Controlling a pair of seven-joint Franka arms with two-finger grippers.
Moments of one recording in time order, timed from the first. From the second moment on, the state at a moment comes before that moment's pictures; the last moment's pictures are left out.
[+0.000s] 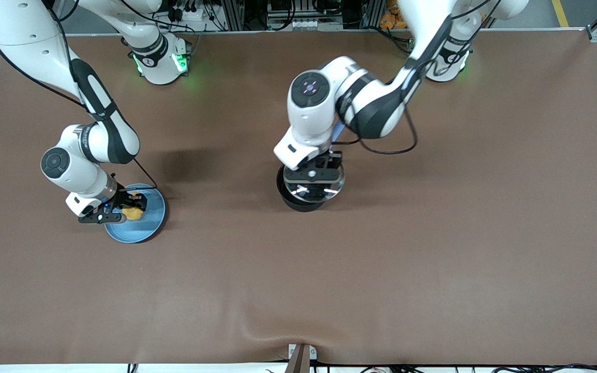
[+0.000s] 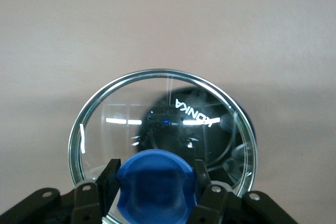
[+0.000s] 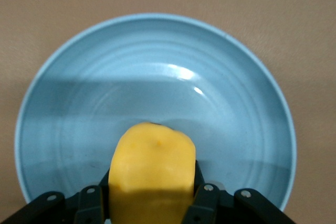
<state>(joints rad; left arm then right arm) -0.66 0.50 -0.12 -1.44 0.11 1.93 -0.81 -0.09 0.42 0.05 -2.19 0.02 2.65 -0.09</state>
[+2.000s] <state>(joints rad) 0.09 0.40 -0.13 -2.12 0.10 2.52 -0.14 0.75 0.55 -0.04 -1.39 0.03 1.91 0.83</state>
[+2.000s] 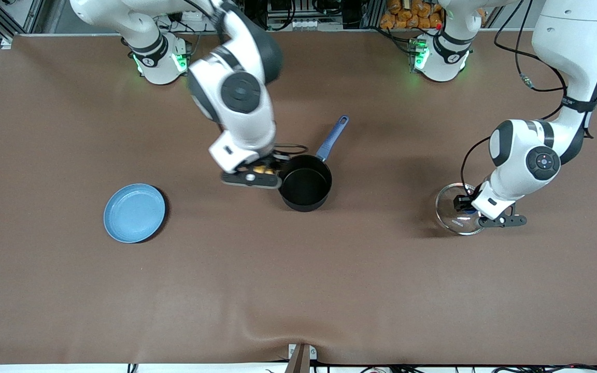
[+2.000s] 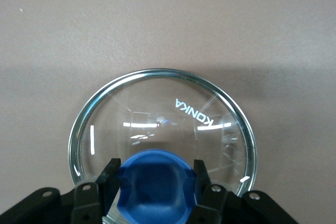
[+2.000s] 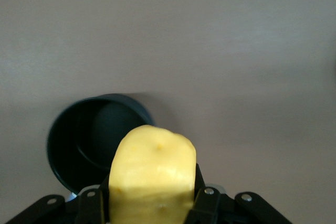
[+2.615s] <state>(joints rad) 0.12 0.40 -0.13 -2.11 0.10 2.56 -0.14 0.82 0.76 -0.04 -1.37 0.03 2.13 0.93</state>
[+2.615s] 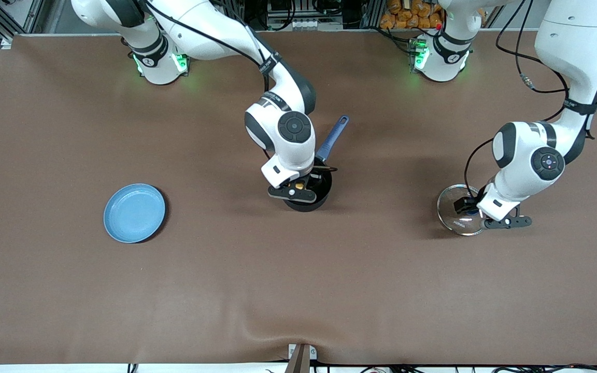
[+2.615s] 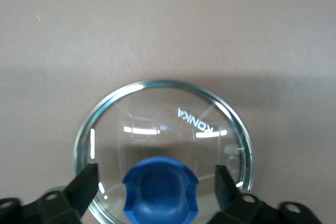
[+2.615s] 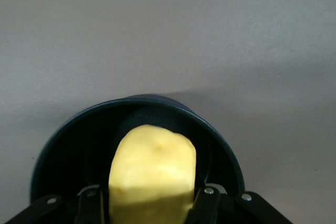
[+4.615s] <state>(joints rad) 0.12 0.02 -0.22 -1.50 0.00 1.47 -0.14 0.67 0.39 -0.06 -1.32 0.03 1.67 0.87</state>
